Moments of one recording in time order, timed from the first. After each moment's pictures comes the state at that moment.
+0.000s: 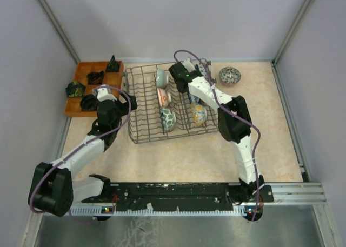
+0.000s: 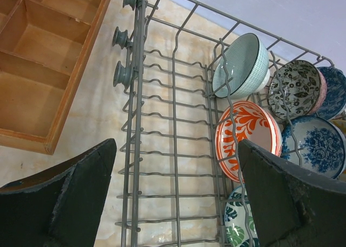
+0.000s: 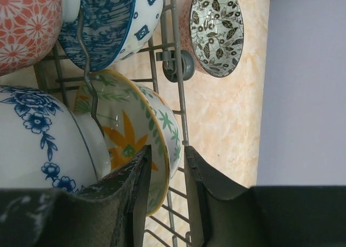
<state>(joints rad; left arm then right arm) -0.31 1.16 0.56 0.39 -0.31 -0.53 0.60 2.22 1.97 -0.80 0.92 0.02</state>
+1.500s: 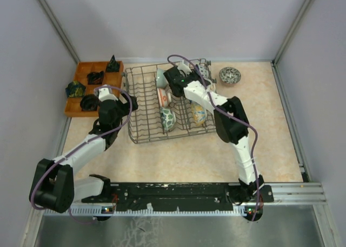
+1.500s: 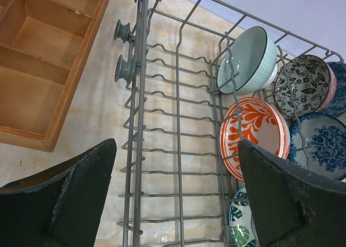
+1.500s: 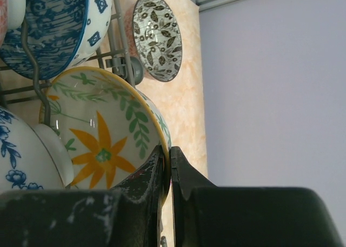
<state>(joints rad) -0.31 1.20 0.56 0.40 -0.31 -0.53 0.65 2.24 1.92 -0.69 1.19 -0.11</state>
